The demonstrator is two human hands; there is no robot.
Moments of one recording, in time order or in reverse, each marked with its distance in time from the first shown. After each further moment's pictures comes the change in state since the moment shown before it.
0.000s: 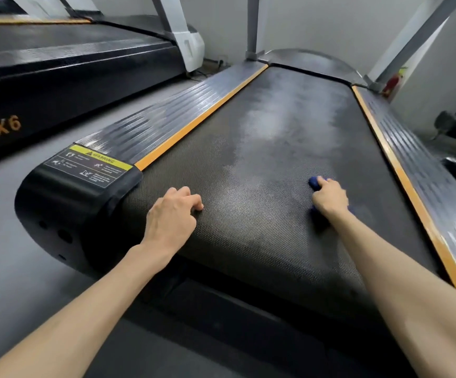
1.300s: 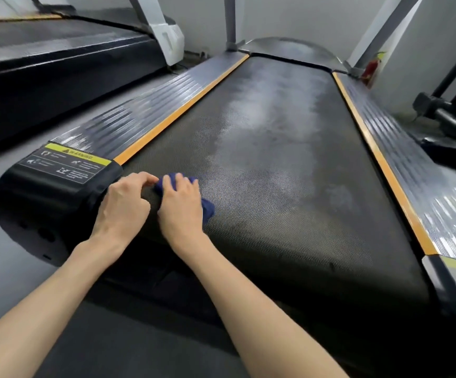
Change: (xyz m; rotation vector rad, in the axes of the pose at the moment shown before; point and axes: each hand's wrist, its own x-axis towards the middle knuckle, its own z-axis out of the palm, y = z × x) left_hand 0.002 -0.033 -0.012 -0.154 0.141 -0.050; right_hand -0.139 -0.179 0.084 0.056 0.112 -0.562
